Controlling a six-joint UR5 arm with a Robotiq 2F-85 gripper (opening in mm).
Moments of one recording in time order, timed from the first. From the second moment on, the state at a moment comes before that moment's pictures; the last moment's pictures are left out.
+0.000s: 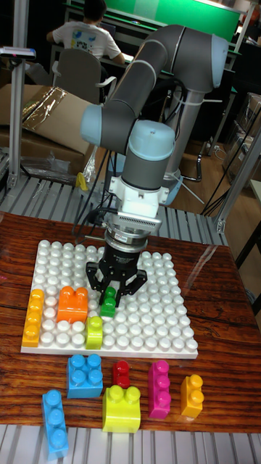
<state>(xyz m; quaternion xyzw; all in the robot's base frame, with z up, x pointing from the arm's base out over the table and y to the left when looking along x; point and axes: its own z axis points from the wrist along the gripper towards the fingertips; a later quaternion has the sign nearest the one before) 0.563 -0.004 0.049 -0.01 1.00 0.00 0.06</state>
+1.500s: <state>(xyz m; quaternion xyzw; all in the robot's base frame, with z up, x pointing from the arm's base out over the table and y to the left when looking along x) 0.571 -0.009 0.034 -0.03 1.00 0.01 0.07</state>
